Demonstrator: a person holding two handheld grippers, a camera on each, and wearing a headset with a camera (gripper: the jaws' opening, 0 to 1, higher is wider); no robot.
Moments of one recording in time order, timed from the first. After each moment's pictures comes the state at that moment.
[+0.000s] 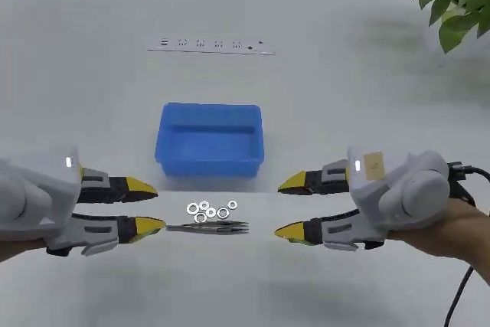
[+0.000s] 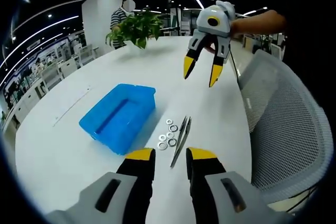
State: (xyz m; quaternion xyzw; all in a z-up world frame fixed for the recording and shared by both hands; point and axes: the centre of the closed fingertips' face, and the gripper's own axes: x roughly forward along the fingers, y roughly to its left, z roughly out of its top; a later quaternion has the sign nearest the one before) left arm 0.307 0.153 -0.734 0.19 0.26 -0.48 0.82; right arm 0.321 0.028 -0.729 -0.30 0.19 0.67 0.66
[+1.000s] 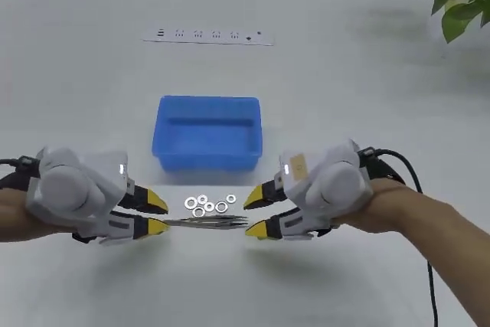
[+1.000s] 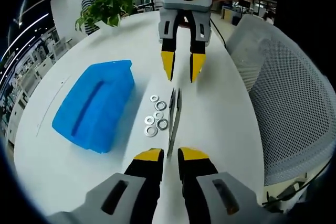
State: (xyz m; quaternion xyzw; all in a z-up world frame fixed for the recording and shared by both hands) left arm 0.306 0.149 -0.787 0.28 0.33 -0.54 0.73; right arm 0.316 0.064 -0.781 -0.34 0.22 0.71 0.58
